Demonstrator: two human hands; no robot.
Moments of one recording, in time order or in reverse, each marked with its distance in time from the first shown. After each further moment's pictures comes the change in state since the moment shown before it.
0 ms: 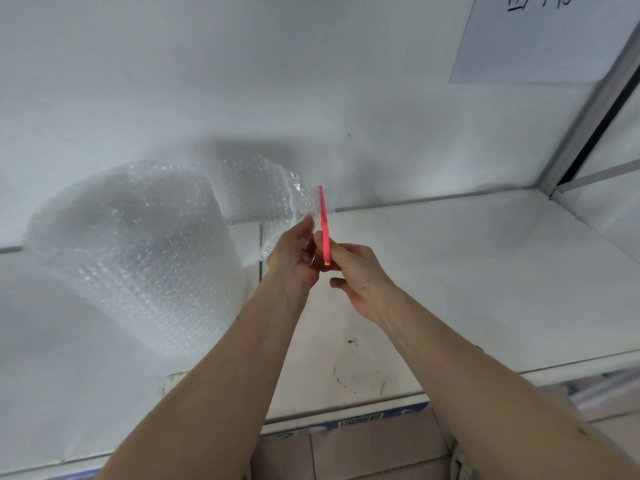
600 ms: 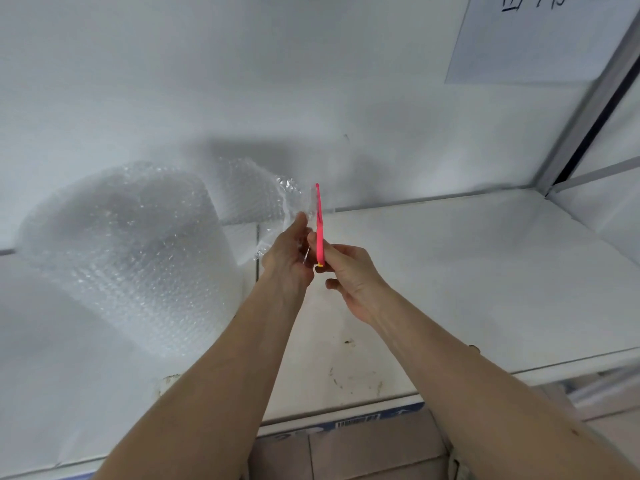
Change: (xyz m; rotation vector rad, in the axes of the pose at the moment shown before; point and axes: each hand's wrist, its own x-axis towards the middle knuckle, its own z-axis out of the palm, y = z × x) left_hand -0.011 0.002 0.006 -0.044 0.038 0.017; right_hand -0.002 0.000 0.003 -0.011 0.019 0.002
